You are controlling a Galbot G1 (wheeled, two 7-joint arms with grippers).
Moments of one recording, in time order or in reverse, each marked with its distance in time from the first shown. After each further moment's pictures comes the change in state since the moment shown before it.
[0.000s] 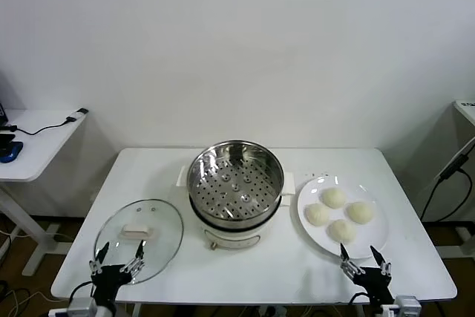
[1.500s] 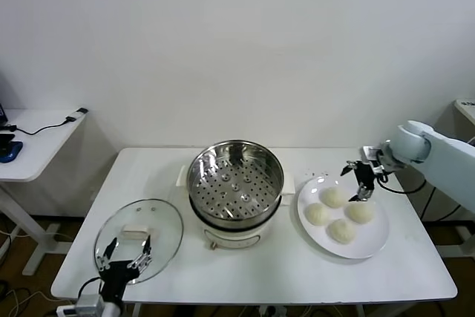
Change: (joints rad) left arm -0.014 -0.028 0.038 -0.004 0.006 -0.015 -0.003; right arm 1.872 -0.556 -1.824 -0.850 -0.179 0.037 -1.052
